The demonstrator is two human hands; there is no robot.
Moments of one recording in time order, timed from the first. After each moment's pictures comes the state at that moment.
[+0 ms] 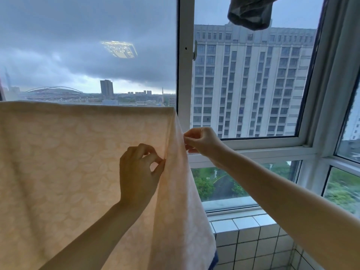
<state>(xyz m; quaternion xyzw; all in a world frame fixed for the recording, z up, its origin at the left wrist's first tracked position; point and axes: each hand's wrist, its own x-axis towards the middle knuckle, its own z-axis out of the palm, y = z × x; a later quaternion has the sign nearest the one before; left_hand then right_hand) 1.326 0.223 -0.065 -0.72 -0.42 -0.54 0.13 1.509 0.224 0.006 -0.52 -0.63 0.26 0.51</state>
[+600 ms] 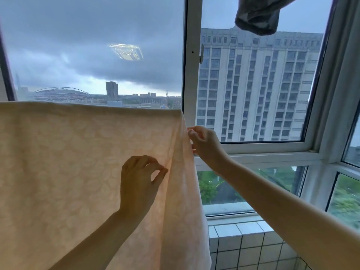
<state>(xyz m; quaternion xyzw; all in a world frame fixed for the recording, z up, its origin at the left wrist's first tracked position) 1.311 0.227 -0.084 -0.73 -0.43 -0.52 0.14 1.487 0.218 0.004 -0.52 -0.63 0.17 0.56</state>
